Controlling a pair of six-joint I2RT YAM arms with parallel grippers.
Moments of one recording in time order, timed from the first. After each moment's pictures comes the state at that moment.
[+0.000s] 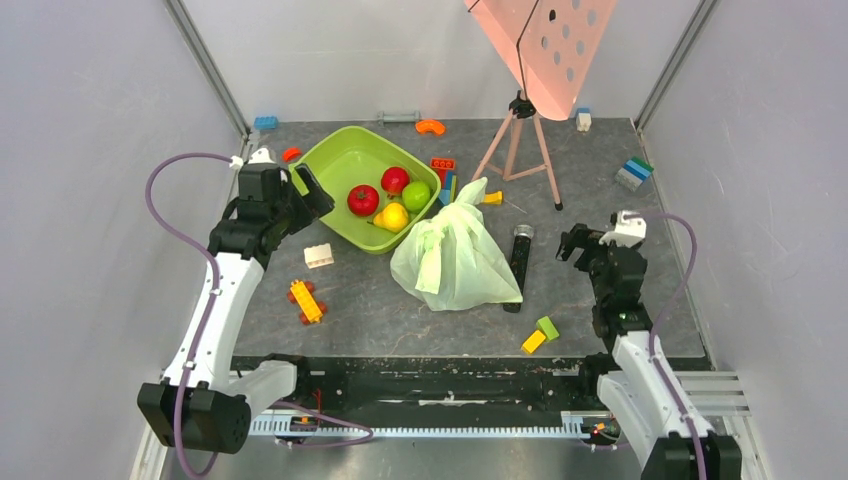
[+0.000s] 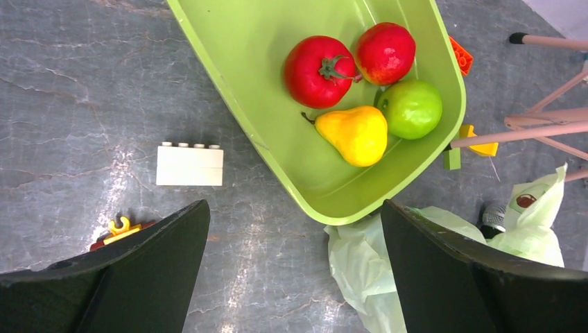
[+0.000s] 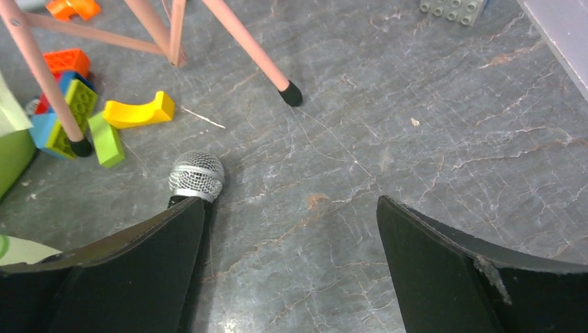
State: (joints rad) left arm -0.09 1.08 1.10 -0.67 -0.07 -0.56; right arm 0.02 0.68 0.24 0.24 0.10 0.21
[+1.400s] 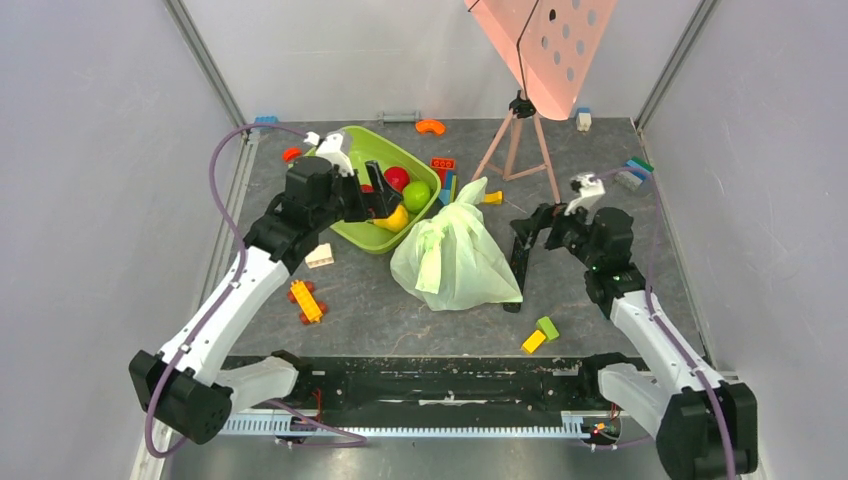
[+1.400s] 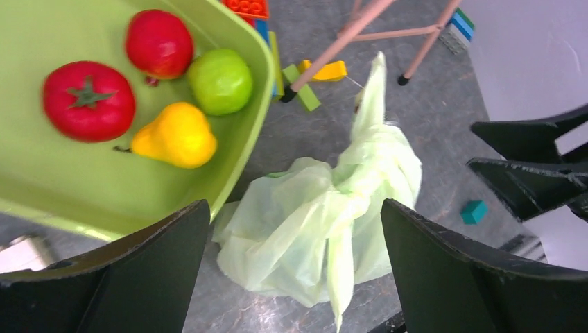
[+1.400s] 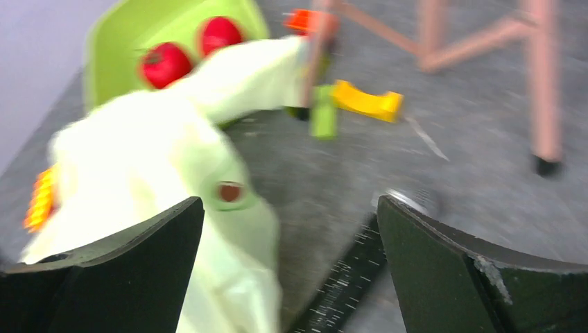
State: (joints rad) left arm -0.43 1.13 1.12 -0.43 0.07 -0.47; right arm 0.11 0.95 0.52 0.19 -0.34 0.24
